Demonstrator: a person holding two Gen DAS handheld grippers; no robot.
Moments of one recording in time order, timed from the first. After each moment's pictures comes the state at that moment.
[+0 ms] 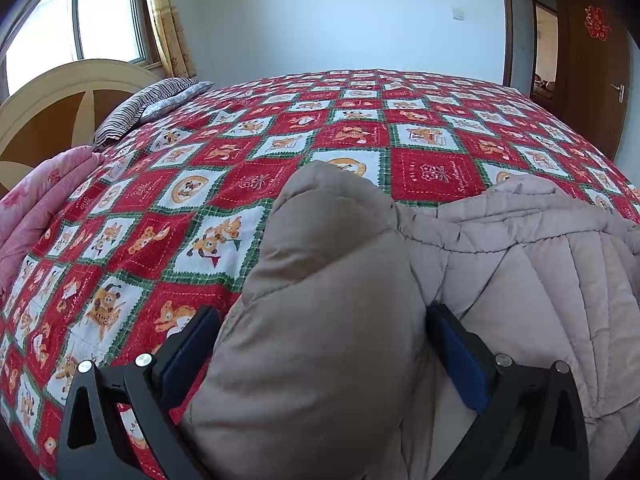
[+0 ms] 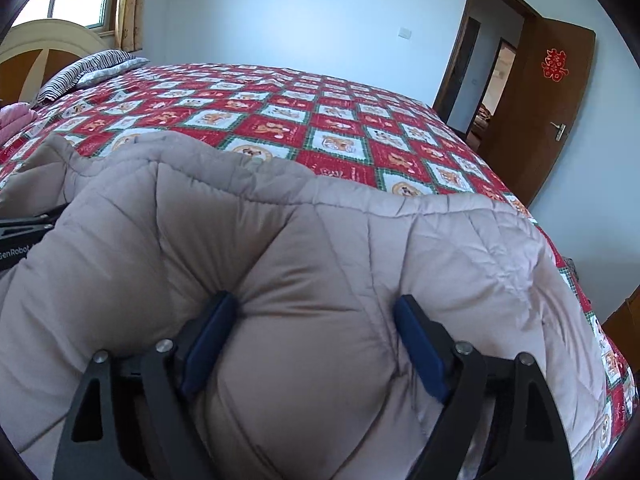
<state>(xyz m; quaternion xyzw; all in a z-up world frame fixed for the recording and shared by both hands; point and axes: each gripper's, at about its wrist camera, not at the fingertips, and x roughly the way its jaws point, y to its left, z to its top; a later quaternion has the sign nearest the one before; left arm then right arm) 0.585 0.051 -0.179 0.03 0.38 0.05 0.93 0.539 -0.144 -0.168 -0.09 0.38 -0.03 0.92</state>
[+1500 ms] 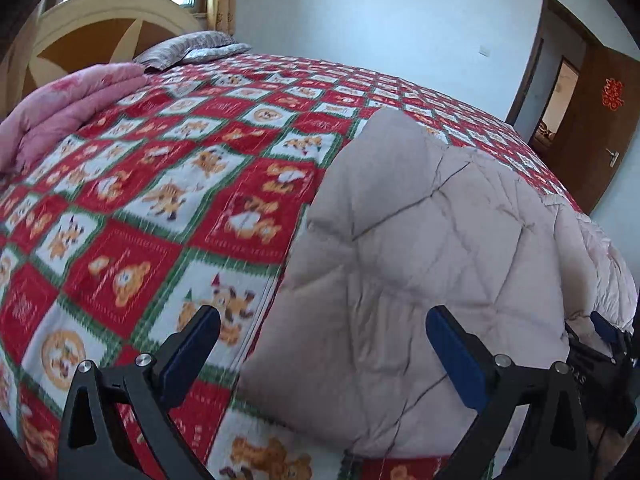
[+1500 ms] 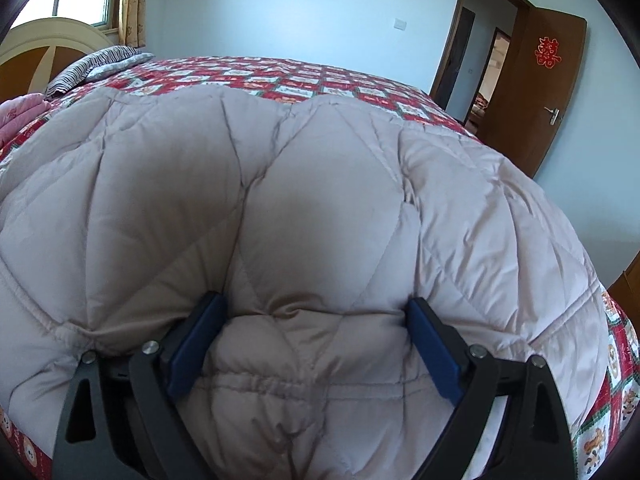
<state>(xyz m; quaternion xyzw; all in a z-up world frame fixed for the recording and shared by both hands) 0.401 0.119 -0.164 -0.11 0.39 0.04 0.91 0.459 -0.126 -0.179 -0.08 0.39 -0.04 0.92</state>
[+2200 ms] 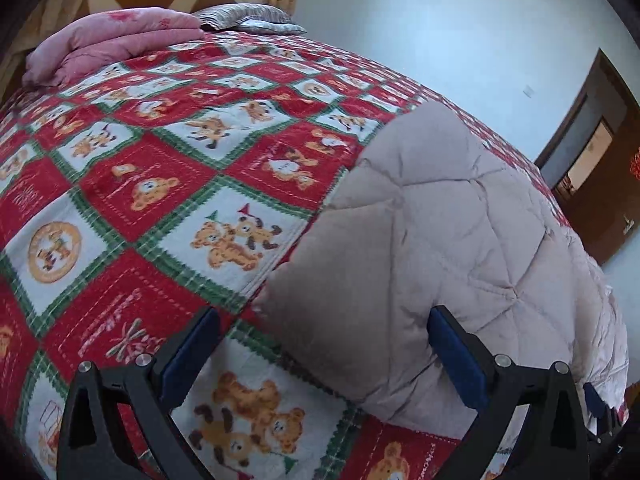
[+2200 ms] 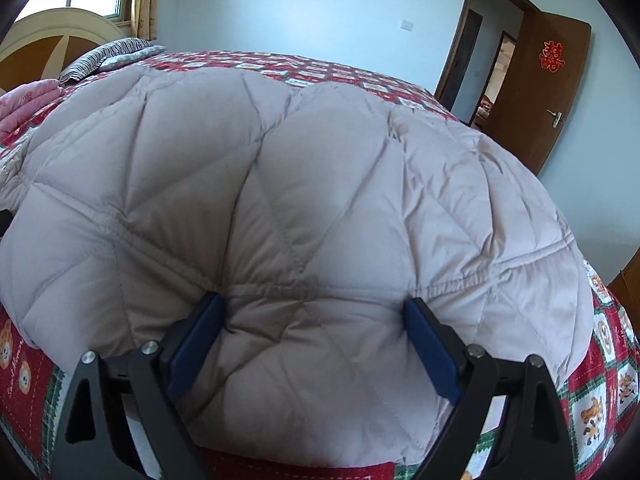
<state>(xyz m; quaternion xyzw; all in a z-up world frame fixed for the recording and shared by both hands) 0.365 0.129 -0.185 -0.22 0.38 0.09 0.90 0.416 -0.128 -0.182 -0.08 0.39 -0.02 0.91</state>
